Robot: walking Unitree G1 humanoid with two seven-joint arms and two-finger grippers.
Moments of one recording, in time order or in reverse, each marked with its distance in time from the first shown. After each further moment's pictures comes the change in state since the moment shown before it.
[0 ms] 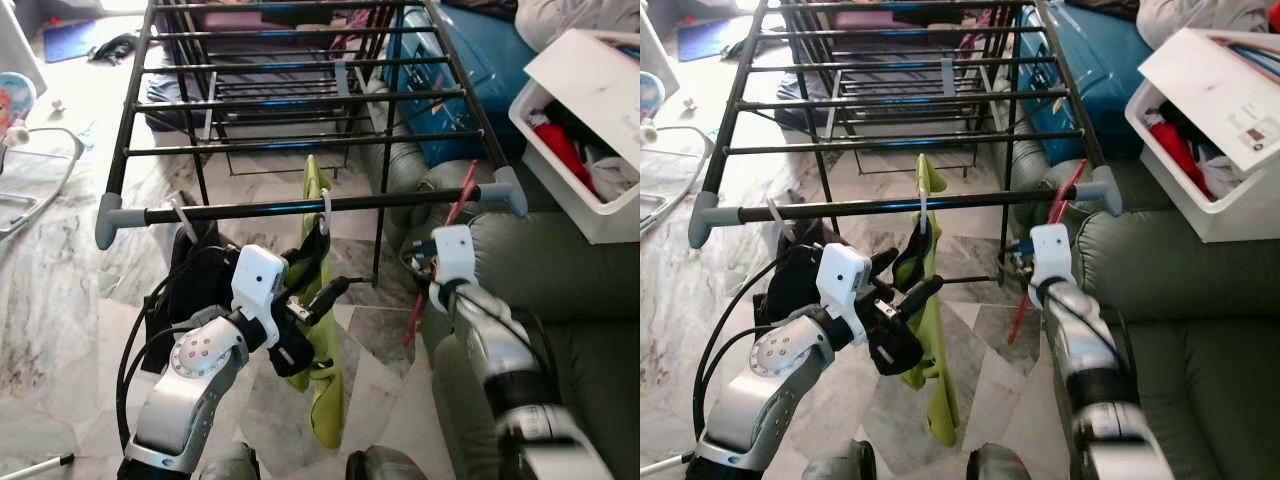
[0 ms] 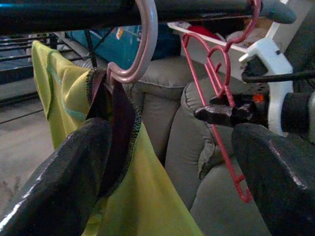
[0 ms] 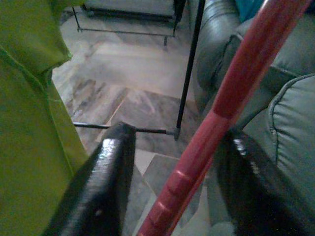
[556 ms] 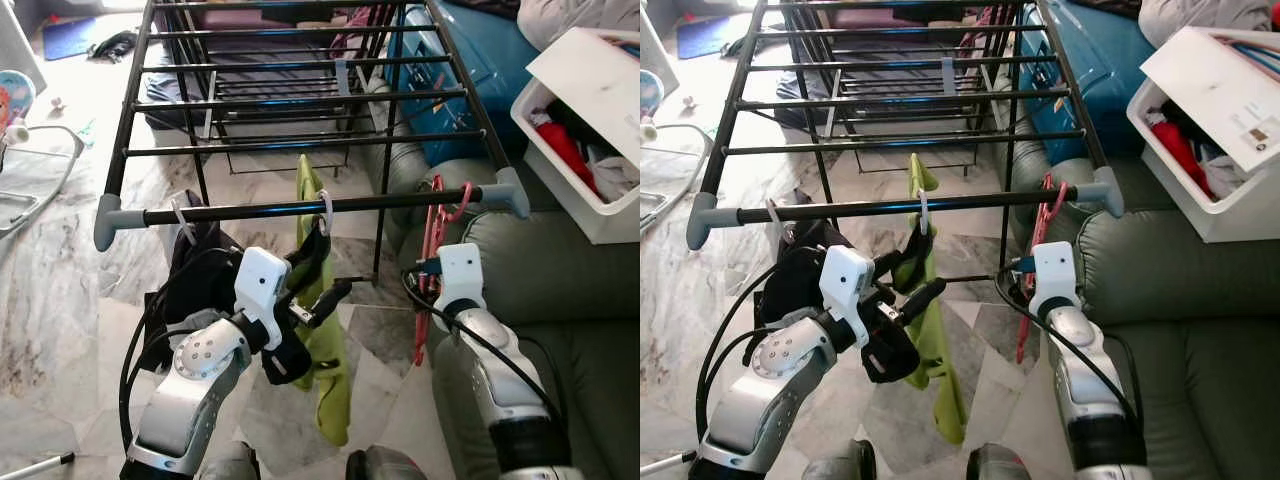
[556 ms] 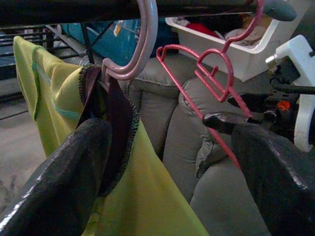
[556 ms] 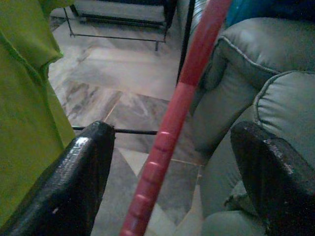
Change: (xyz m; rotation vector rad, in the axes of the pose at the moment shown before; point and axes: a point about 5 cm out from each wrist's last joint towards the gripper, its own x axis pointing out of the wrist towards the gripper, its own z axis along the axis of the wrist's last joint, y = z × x) left arm 0.002 -0.004 -0.001 -0.006 0.002 -0.010; right arm -0.031 0.007 -0.007 -0.006 -0.031 -0.056
